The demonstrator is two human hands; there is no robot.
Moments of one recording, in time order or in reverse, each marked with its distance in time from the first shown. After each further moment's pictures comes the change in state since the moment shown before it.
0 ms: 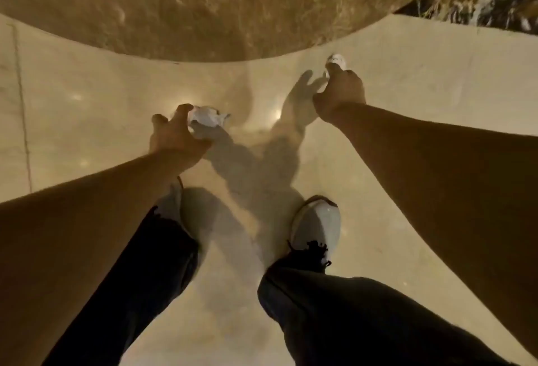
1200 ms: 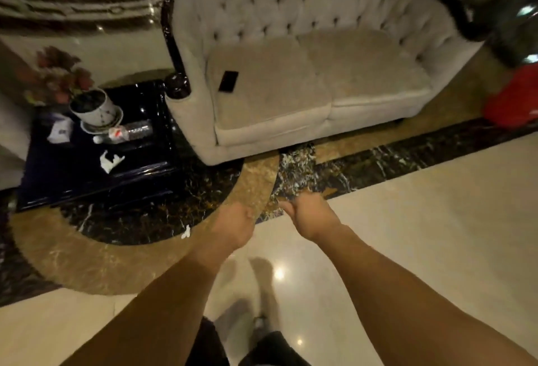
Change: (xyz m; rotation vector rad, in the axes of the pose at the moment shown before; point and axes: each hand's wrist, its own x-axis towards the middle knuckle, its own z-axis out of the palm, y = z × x) left_hand -0.554 0.458 -0.321 0.233 0.015 0.686; right_hand -0.440 0.076 -0.632 0.122 0.193 -0.100
